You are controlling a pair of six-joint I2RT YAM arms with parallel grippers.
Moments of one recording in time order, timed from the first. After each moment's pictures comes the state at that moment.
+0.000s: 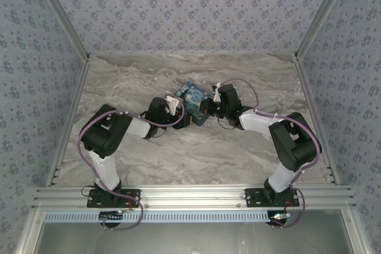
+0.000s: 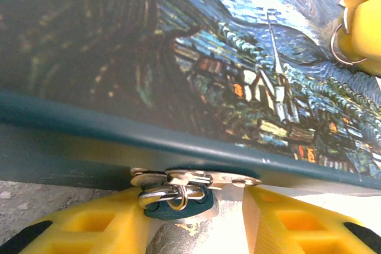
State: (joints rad) left arm -0.54 1.88 0.73 0.57 0.48 -0.40; right arm 0.51 1.68 0.86 0.21 -0.32 0.72
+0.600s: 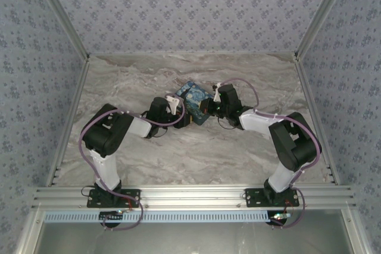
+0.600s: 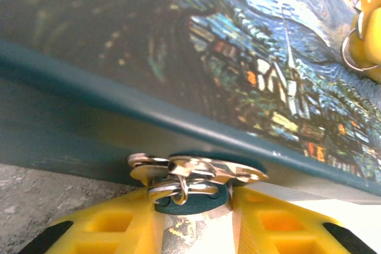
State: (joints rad) left arm -0.55 1.89 0.74 0.57 0.48 -0.46; right arm 0.51 1.68 0.86 0.21 -0.31 0.72
